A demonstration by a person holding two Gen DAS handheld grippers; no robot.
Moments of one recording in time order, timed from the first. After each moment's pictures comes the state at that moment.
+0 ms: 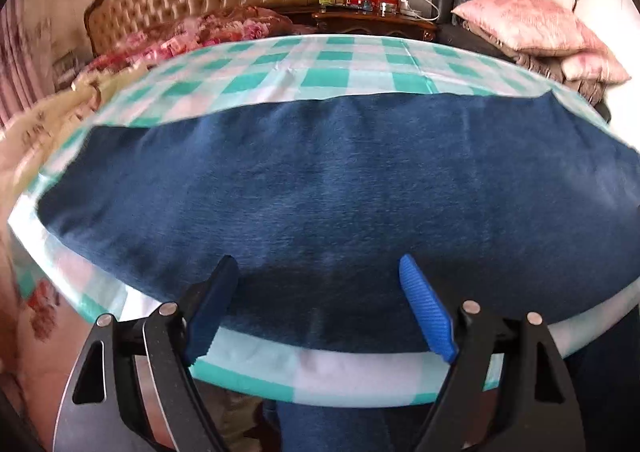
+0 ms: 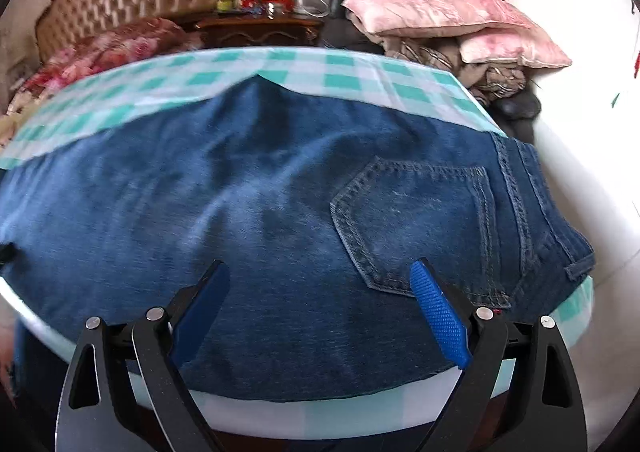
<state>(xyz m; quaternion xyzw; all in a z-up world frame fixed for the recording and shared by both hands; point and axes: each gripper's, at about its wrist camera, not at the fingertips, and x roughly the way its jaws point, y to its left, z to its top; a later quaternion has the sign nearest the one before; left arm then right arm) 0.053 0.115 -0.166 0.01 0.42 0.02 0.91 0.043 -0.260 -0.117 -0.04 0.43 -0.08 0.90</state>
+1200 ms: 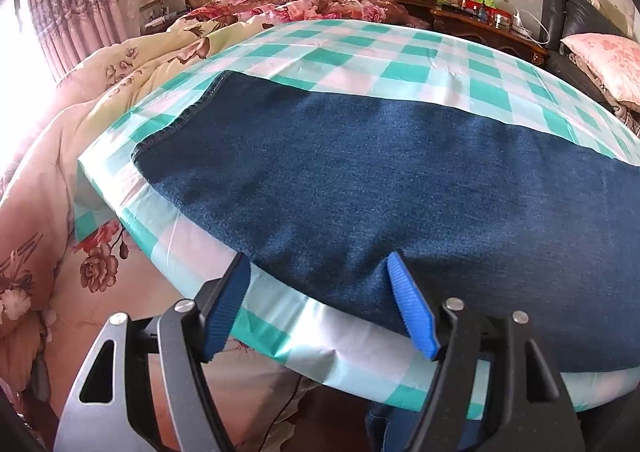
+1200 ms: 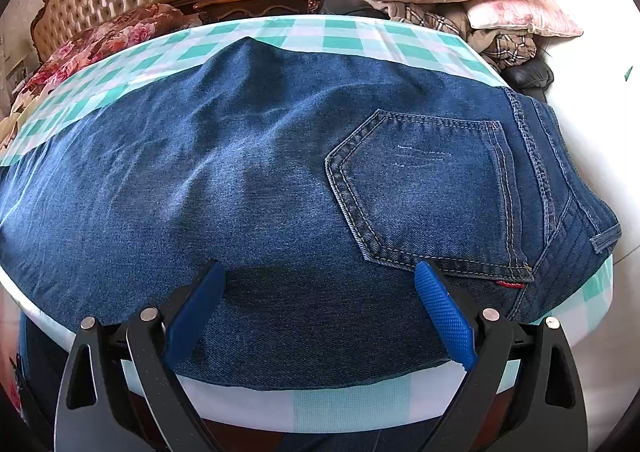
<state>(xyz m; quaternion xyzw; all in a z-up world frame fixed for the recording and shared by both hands) 0.041 0.221 -0.155 -0.06 0.44 0.19 0.88 0.044 -0.272 -0.136 -0.01 0.47 -0.05 0.88</state>
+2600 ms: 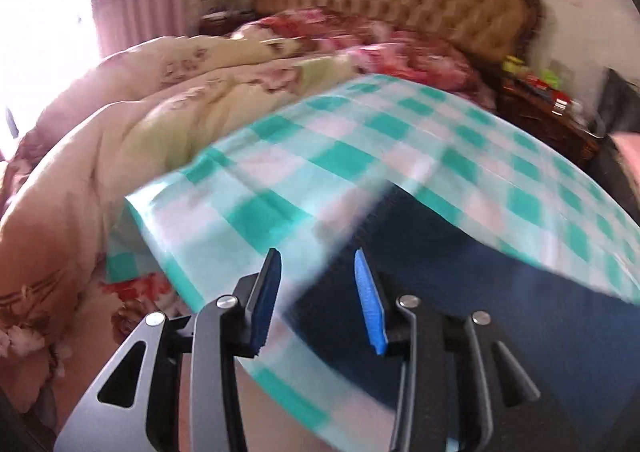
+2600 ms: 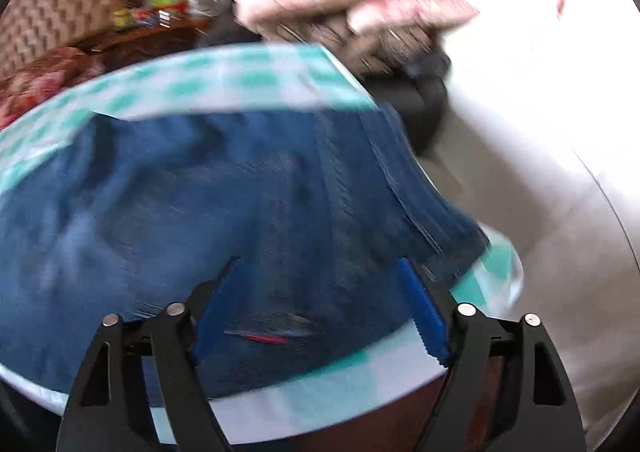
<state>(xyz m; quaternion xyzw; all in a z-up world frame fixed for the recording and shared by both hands) 0.059 0.376 -0.107 -0.13 0.38 0.24 0.89 0.045 -0.344 -0.083 -0.01 0.41 -0.17 0.90</state>
